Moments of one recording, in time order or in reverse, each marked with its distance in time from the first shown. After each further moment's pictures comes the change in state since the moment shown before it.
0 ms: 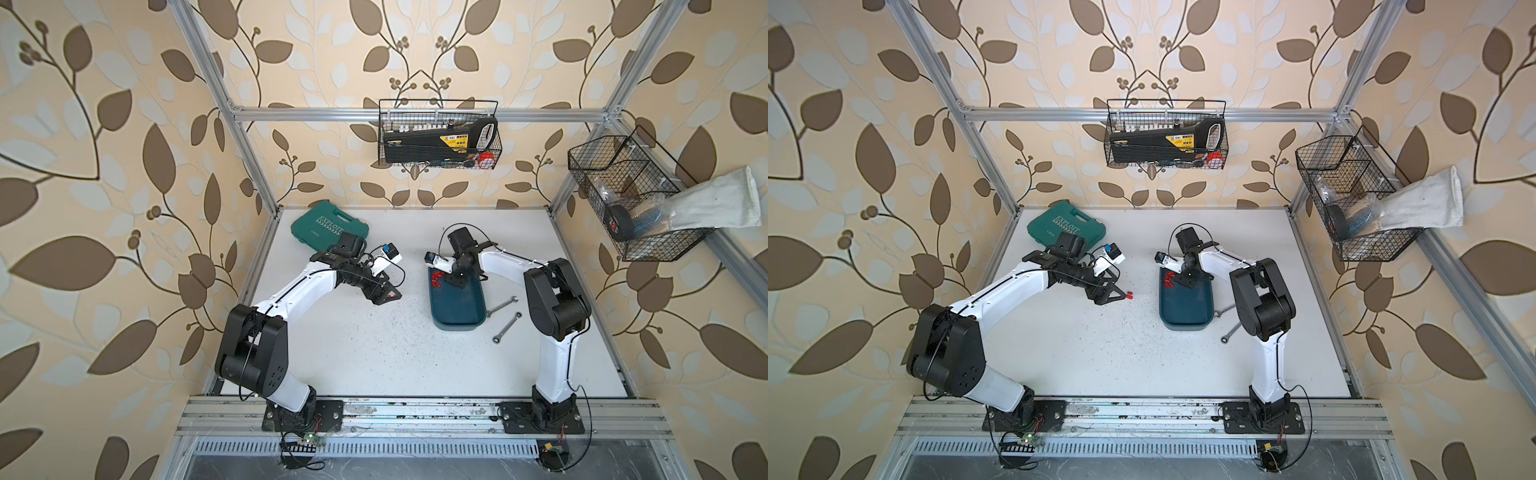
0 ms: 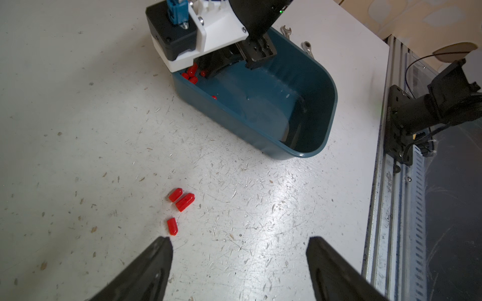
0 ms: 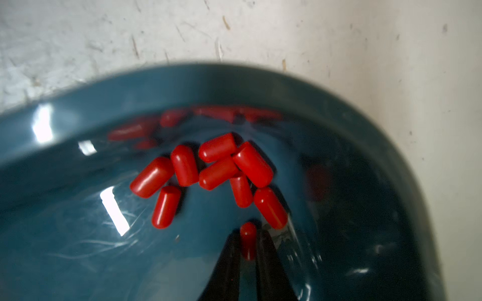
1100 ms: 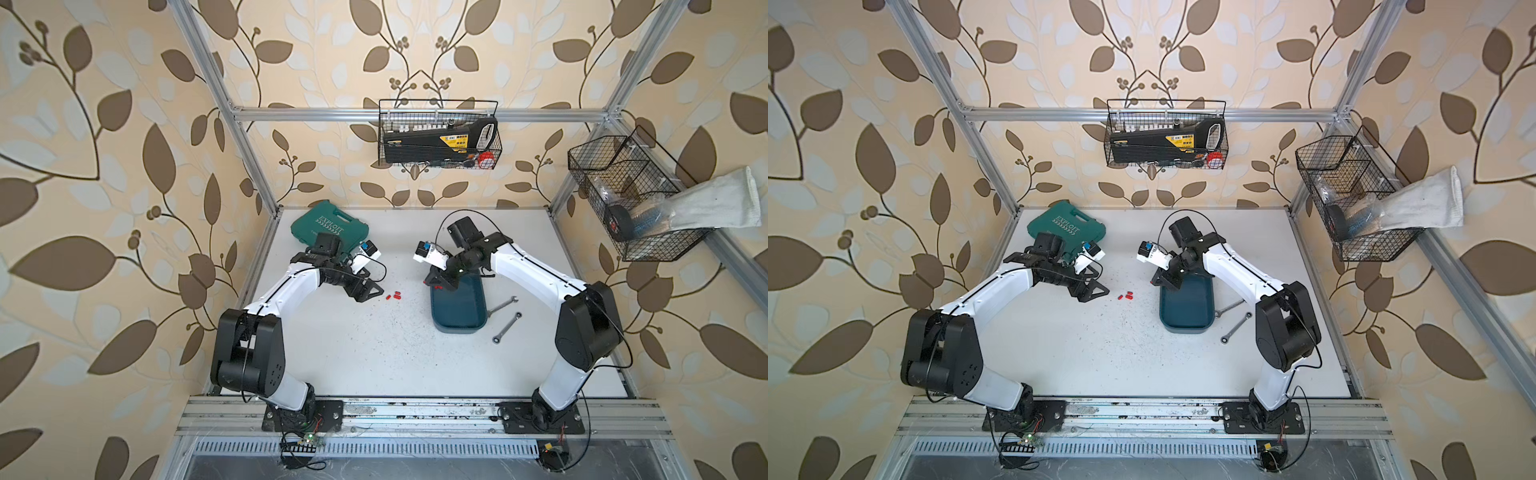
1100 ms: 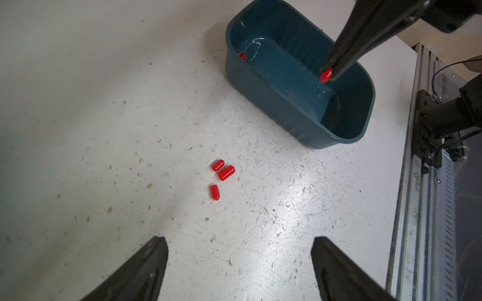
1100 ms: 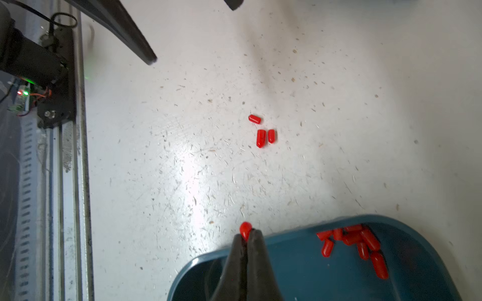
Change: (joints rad) left arm 0.197 -0.023 -0.051 -0.003 0.032 0.101; right arm 0.127 -0.233 0.078 -0.244 -0.496 0.225
